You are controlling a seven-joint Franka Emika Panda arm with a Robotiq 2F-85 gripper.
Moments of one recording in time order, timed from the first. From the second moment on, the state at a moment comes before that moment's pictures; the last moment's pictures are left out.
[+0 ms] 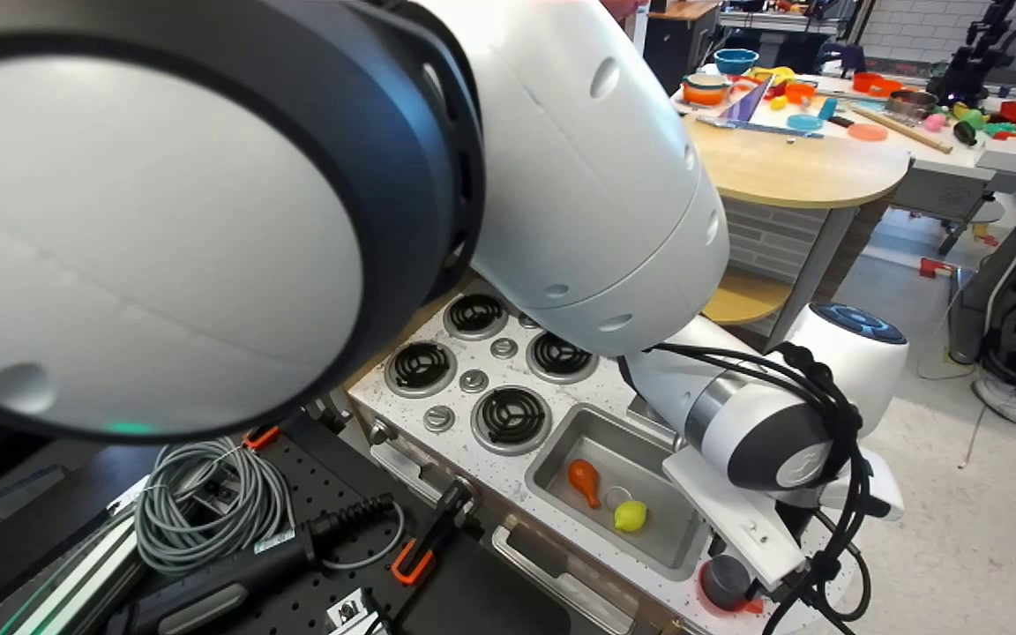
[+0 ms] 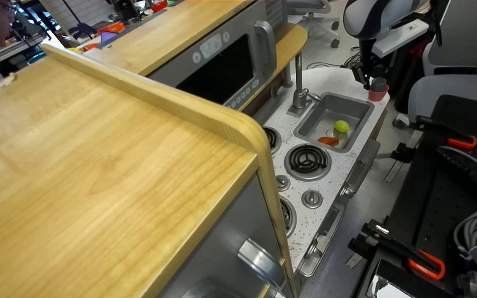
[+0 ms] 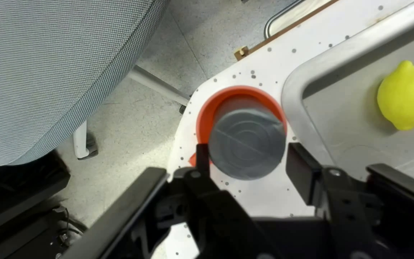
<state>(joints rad) -0.42 1.11 -0.21 -1.44 -0.01 2.39 -0.02</state>
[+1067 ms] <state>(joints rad) -0.41 1.05 -0.18 -1.43 0.01 2.38 0.01</state>
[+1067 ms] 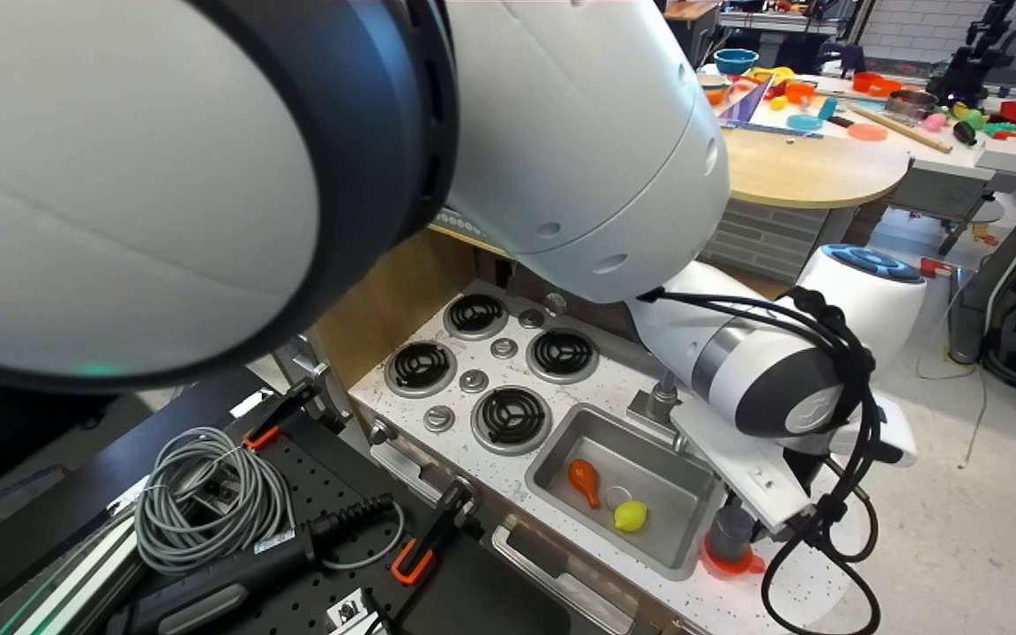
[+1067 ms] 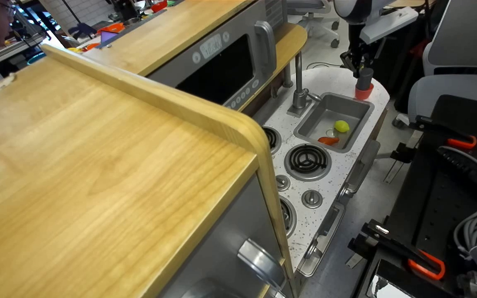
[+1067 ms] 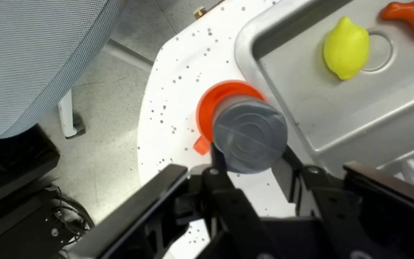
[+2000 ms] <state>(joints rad) -0.41 1.03 -0.14 -1.40 0.04 2.39 -0.03</state>
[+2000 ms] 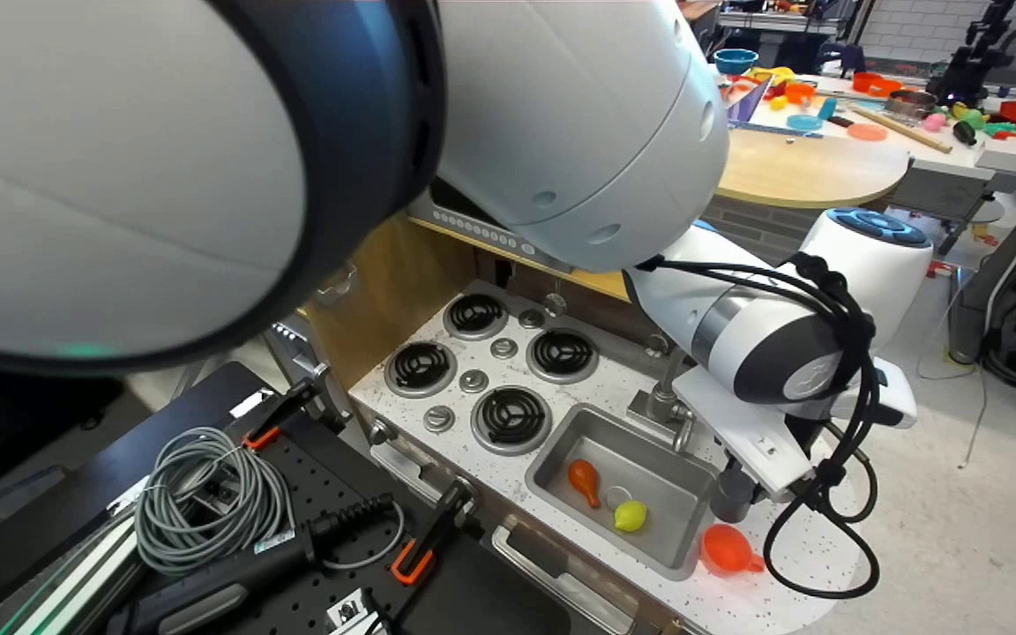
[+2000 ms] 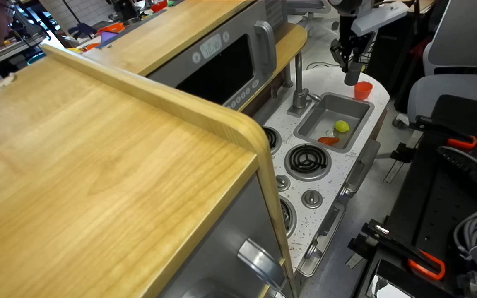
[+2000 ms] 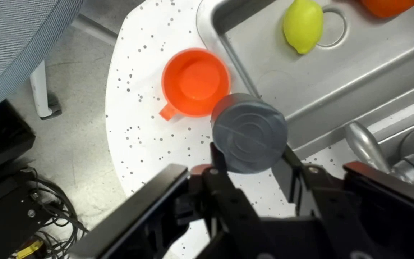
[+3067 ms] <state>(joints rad) -0.49 1.17 -0.08 -1.28 0.07 2.38 -0.20</state>
